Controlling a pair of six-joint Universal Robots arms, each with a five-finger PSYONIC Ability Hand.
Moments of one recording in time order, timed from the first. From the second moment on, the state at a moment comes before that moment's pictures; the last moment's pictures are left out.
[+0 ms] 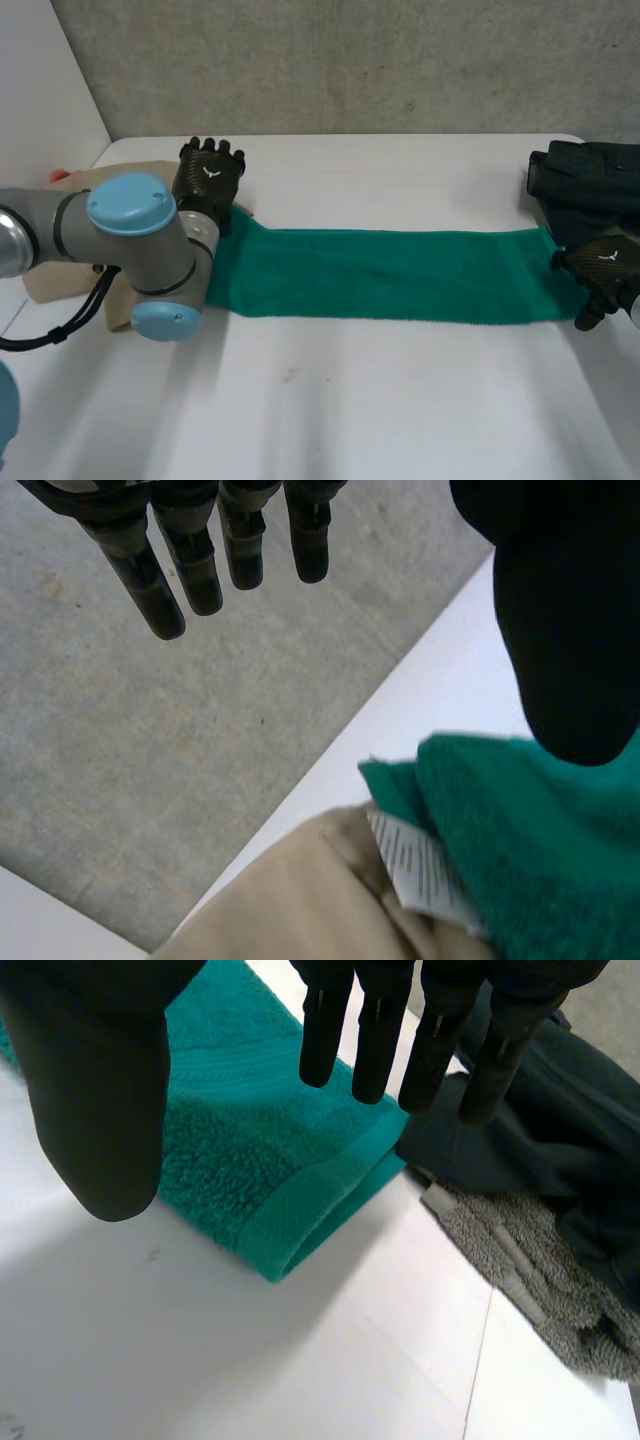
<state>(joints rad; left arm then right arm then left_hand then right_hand) 4.25 -2.32 -1.20 3.54 -1.71 3.69 1.40 -1.14 1.75 -0.15 1.15 2.43 0.23 0.22 0.24 0.22 0.05 0.46 0.46 0.46 0.47 0.30</state>
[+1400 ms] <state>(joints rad) 4.23 -1.96 -1.53 3.53 -1.69 3.53 2.26 -0.90 1.47 -0.43 1.07 2.10 0.23 0.21 0.22 0.21 0.05 1.12 1.17 1.18 1.18 0.99</state>
